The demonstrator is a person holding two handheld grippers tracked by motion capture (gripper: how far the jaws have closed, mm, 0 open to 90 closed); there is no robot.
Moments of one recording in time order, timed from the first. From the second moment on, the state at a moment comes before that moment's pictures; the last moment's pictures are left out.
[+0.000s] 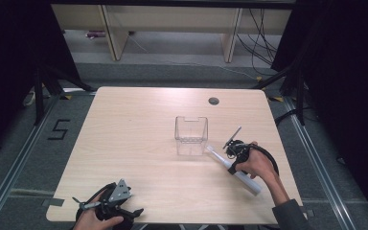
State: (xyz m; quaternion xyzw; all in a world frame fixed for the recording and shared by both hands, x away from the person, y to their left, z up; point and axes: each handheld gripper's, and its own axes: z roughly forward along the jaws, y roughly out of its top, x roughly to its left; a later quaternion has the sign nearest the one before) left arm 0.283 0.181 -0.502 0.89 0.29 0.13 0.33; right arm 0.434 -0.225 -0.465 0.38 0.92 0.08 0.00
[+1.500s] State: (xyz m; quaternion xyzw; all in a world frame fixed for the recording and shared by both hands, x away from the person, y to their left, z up) left arm 0.283 0.182 -0.502 0.89 0.29 0.12 0.33; right arm 0.428 -0.276 -0.380 0.40 0.78 0.43 0.22
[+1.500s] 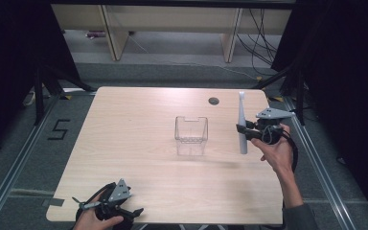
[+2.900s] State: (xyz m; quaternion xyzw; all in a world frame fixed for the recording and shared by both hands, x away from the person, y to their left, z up) left arm 0.283 0.183 -0.501 0.89 0.29 0.13 0.33; right arm 0.451 -0.205 -0.333 0.34 0.78 0.49 0.21
